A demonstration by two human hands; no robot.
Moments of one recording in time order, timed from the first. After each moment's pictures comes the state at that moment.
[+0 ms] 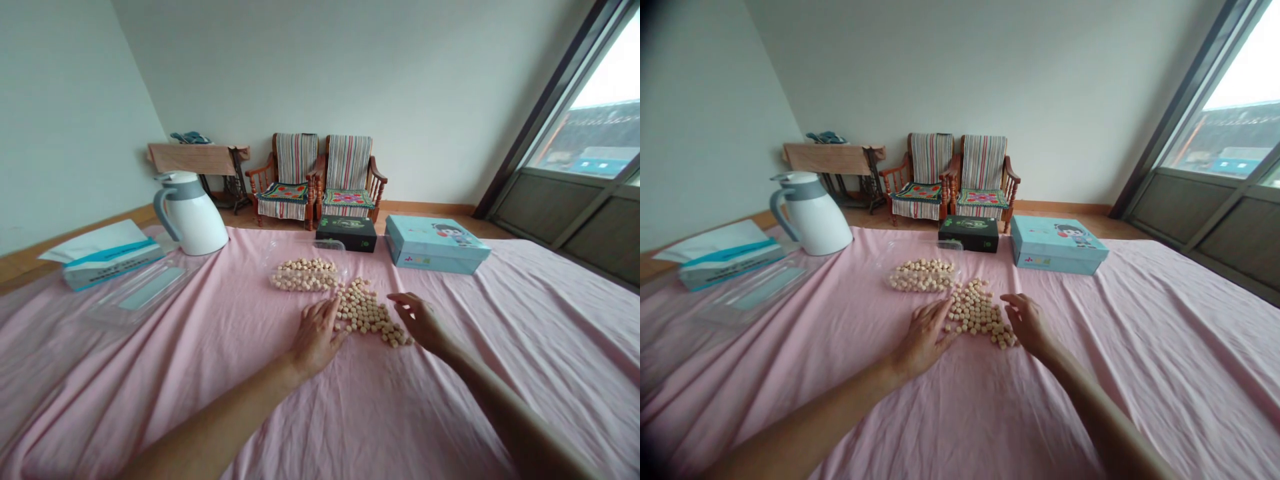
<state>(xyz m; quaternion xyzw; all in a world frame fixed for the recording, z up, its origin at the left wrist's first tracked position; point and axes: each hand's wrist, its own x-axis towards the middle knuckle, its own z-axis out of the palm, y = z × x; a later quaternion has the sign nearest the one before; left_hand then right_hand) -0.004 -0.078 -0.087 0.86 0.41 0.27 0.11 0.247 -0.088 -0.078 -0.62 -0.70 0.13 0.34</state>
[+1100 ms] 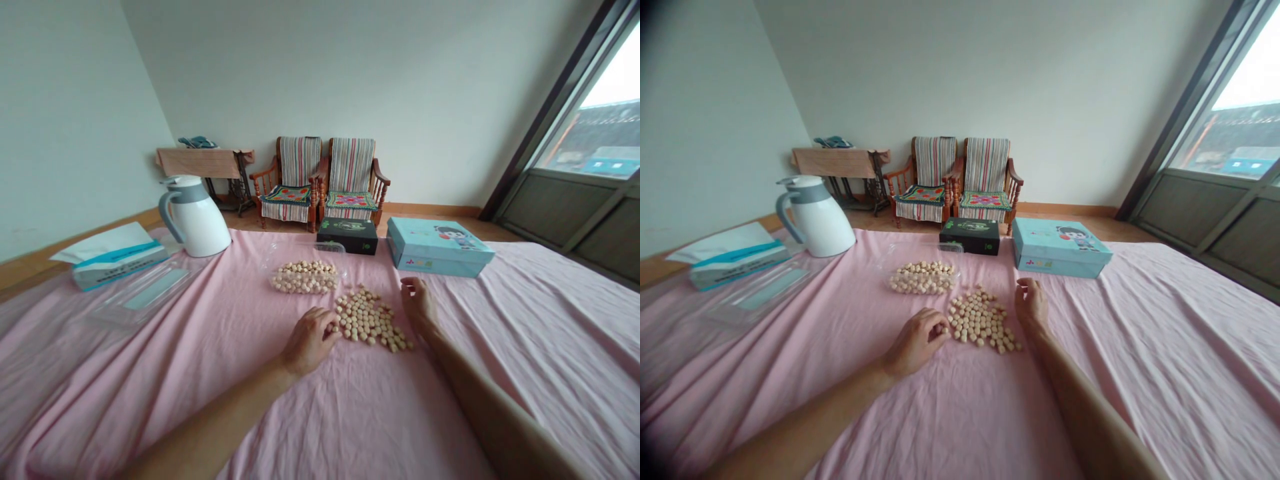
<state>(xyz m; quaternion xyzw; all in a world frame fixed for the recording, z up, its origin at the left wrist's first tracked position) -0.009 -0.079 -0.069 0.85 0.41 0.29 0.18 0.271 -0.026 -0.112 -0.71 -0.57 0.04 0.42</state>
